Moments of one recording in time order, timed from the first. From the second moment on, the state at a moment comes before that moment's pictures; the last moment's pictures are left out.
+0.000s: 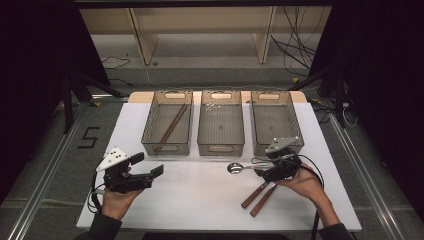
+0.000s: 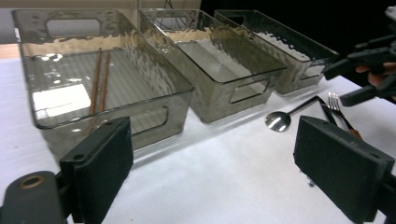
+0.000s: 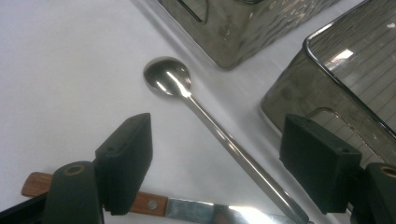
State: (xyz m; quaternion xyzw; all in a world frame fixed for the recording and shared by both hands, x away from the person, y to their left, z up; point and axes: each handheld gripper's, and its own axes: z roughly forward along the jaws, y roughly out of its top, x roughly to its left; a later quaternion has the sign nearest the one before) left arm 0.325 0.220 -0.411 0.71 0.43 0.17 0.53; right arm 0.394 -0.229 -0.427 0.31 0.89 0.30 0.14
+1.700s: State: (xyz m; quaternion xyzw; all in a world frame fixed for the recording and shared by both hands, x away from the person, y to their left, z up) left arm 0.304 0.207 -0.427 0.73 0.40 0.17 0.53; right arm 0.452 -0.202 -0.454 0.18 0.98 0.09 0.06
